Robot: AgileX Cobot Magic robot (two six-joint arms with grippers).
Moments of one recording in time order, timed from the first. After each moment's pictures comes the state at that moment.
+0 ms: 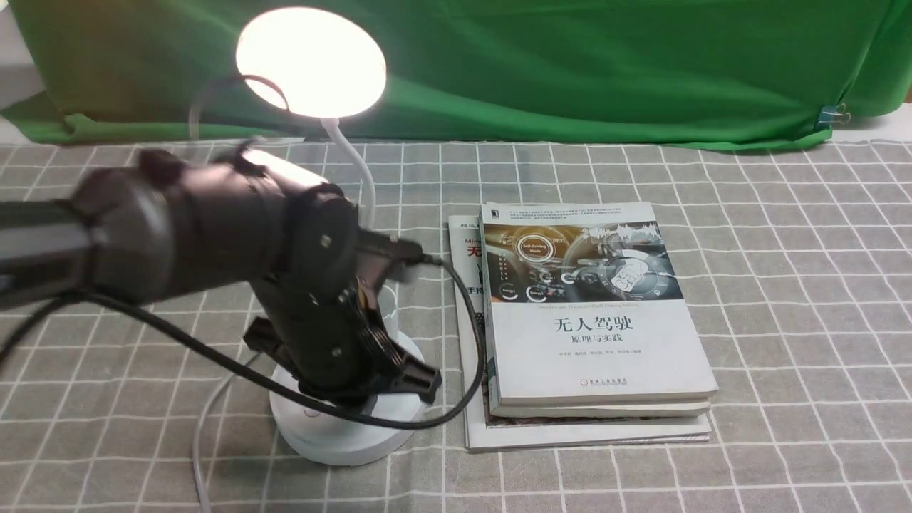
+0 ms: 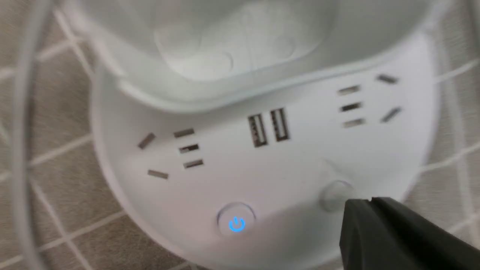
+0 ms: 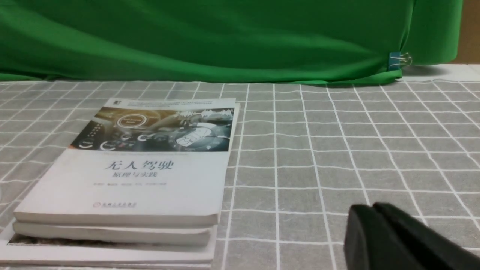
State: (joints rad) right arm 0.12 -0.01 0.01 0.04 0.21 -0.02; left arm -0.55 1.70 -1.12 -0.06 0.84 -0.10
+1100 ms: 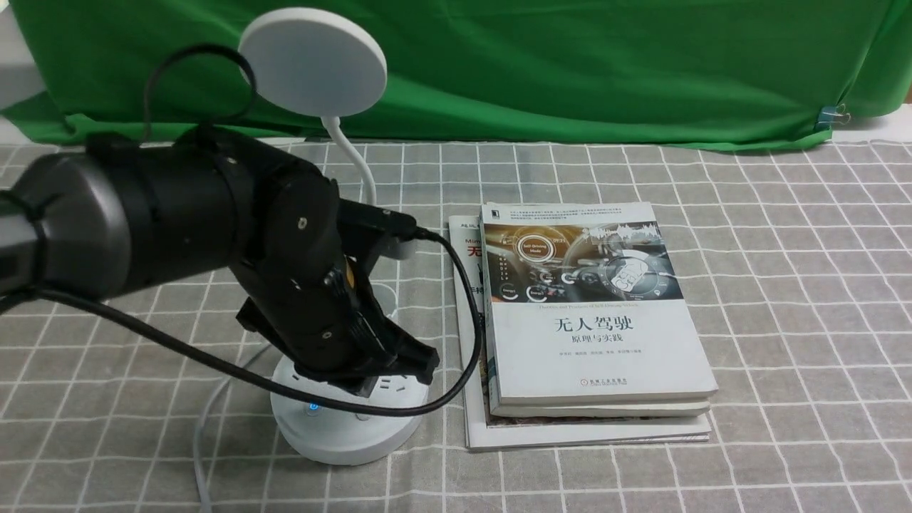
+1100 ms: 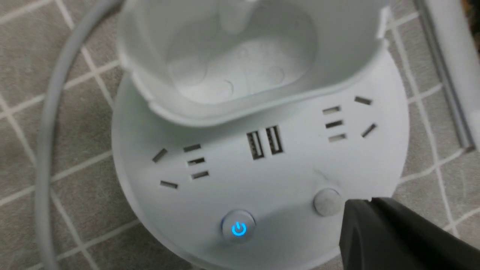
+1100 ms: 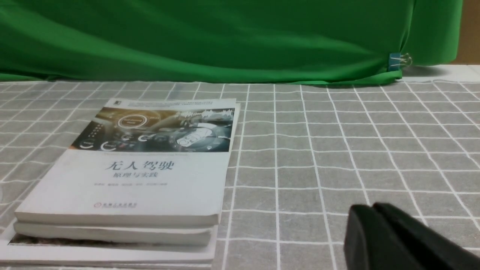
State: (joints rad) right arm 0.12 -0.01 0.01 0.04 0.21 -0.02; left arm -0.54 1.68 -1.12 -0.06 0.83 -0.08
